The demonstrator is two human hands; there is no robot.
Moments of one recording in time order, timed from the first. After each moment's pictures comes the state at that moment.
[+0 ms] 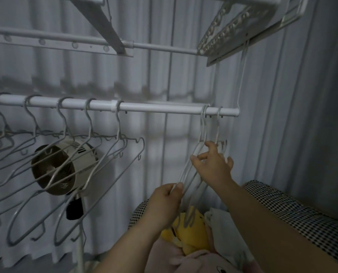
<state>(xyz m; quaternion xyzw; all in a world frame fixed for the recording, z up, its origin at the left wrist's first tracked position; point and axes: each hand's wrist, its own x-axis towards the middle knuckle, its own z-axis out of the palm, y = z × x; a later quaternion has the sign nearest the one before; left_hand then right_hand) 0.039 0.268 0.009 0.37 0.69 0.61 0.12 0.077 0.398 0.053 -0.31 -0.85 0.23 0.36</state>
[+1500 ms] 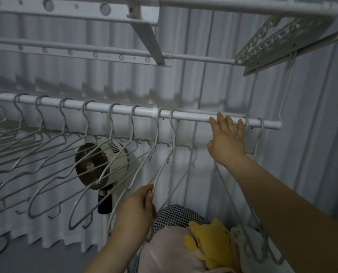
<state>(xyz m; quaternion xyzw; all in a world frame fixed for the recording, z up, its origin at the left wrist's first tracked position) -0.001 0.184 -0.004 0.23 0.77 0.58 -0.12 0.026 0.381 0.111 -0.22 -0.91 -0.10 0.33</state>
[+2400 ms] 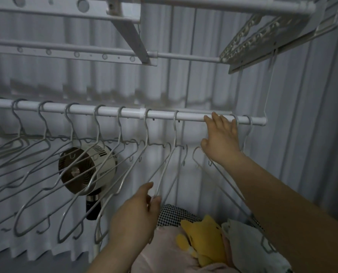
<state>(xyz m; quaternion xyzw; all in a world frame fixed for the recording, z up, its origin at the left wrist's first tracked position) 0.004 0.204 -0.004 0.28 0.84 0.45 -0.16 0.039 0.395 0.113 -0.23 -0.91 -0.07 0.33</state>
